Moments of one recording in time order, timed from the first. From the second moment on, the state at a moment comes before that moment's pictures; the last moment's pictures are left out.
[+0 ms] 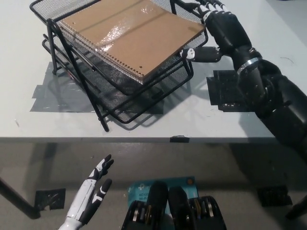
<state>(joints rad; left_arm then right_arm) 0.01 0.17 -0.10 0.12 0.24 -0.31 -0.06 -1.00 -0.37 0.61 0.57 -0.35 0.01 -0.19</state>
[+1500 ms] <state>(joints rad) 0.00 0.17 -0.10 0.12 0.24 -0.30 -0.06 -0.42 -0.79 0.25 -0.11 0.44 0.18 0.25</state>
